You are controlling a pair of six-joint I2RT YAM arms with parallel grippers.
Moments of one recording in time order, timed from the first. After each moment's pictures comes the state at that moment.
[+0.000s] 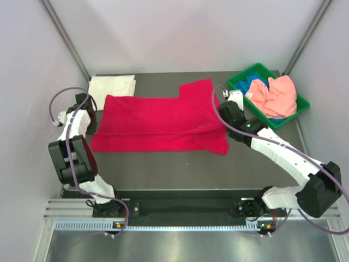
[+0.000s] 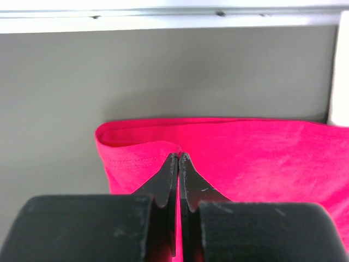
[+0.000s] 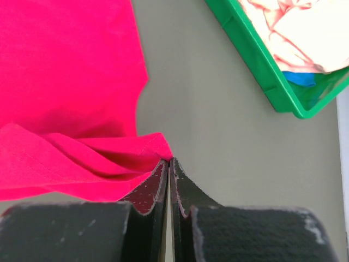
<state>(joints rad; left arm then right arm) 0.29 1.62 1.20 -0.76 -0.47 -1.23 0.63 1.27 1.07 -0.61 0.67 0.30</state>
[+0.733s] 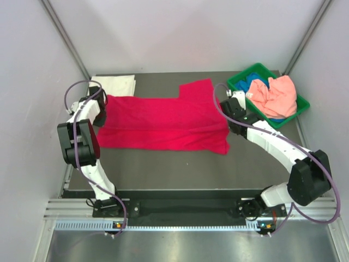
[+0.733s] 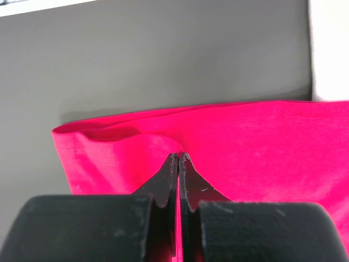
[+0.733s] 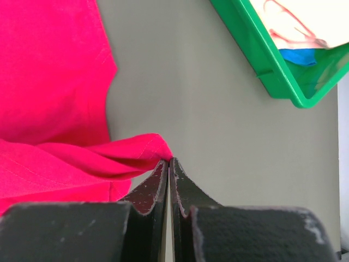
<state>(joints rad) 0.19 1.87 1.39 -0.74 -0.49 -1.20 0.51 1.40 1.07 -0.60 0.62 0.29</state>
